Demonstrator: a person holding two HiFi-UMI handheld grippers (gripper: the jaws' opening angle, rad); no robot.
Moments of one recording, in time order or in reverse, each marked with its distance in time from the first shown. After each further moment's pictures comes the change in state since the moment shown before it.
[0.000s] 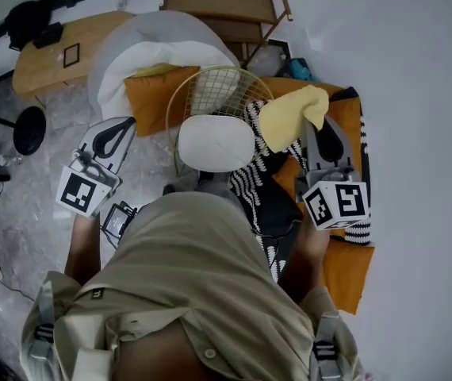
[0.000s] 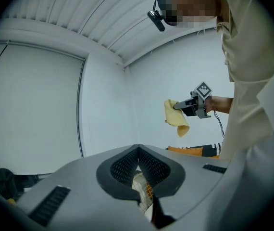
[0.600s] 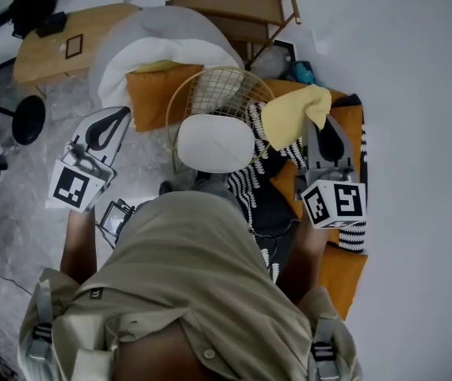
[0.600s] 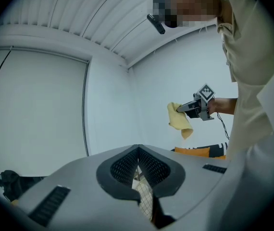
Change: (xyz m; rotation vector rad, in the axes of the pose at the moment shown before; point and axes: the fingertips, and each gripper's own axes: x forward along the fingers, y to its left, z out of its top) left arm 0.004 0.026 0.007 0.016 -0.017 0.061; right arm 0.028 -0.007 -0.003 -0.024 0.005 0.003
